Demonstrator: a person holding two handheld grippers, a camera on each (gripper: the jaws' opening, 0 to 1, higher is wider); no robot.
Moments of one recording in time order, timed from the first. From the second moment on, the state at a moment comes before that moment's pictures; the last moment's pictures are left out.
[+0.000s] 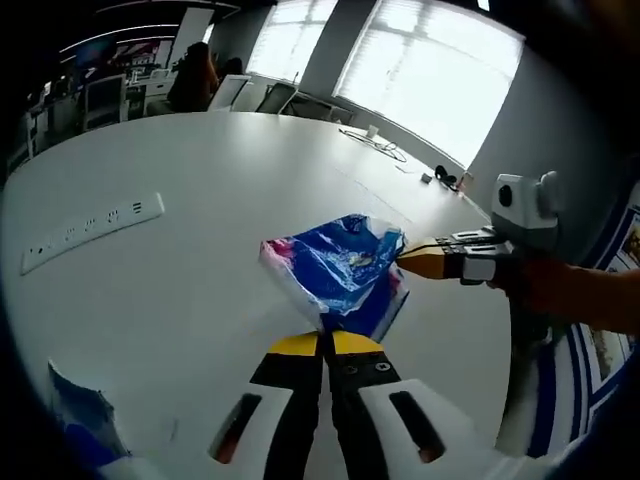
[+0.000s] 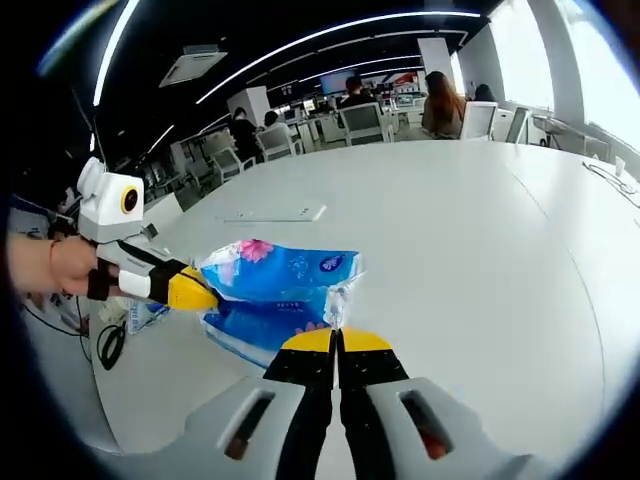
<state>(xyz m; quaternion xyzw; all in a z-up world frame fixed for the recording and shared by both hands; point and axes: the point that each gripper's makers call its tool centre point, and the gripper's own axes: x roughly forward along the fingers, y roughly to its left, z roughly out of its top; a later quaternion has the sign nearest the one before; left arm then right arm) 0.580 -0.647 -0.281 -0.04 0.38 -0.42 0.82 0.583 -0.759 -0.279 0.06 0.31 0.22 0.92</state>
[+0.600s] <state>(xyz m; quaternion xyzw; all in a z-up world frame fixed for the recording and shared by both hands) 0.584 -0.649 -0.320 -0.05 0.43 -0.39 0.81 0.582 -0.761 -0.317 0.07 0.35 0.22 0.91</state>
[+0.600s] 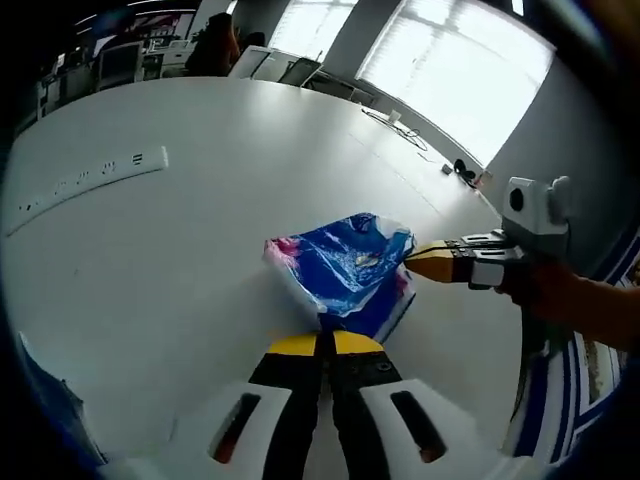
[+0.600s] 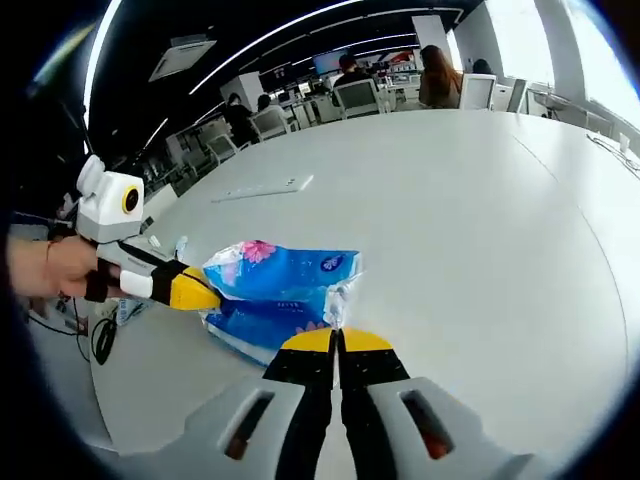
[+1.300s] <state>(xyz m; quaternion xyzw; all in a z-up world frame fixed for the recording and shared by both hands) 0.585 -0.649 -0.328 -0.06 0.43 -0.38 0.82 0.580 -0.764 -0.329 0.07 0.36 0.21 0.91</state>
